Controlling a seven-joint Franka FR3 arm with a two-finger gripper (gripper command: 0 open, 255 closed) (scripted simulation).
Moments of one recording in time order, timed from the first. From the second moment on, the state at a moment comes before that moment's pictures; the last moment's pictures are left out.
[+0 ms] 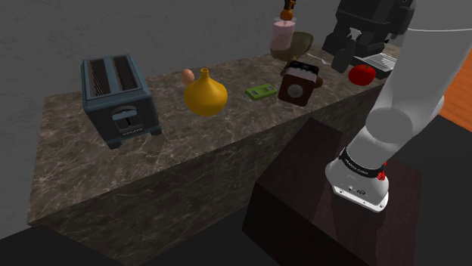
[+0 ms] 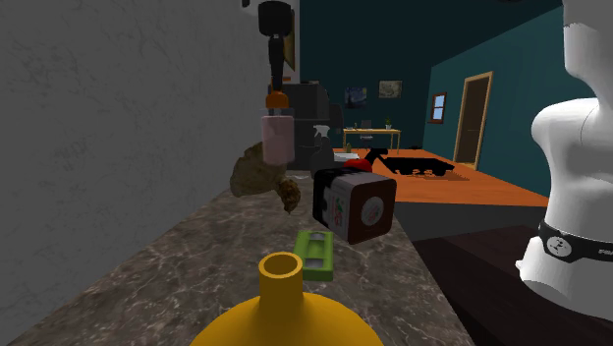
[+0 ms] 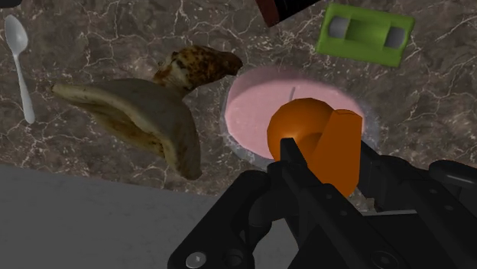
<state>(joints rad) -0.26 0.28 -0.33 -1.31 0.08 1.58 -0.46</state>
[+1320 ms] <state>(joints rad) -0.60 0.38 -0.47 -1.20 0.16 1.55 -0.90</state>
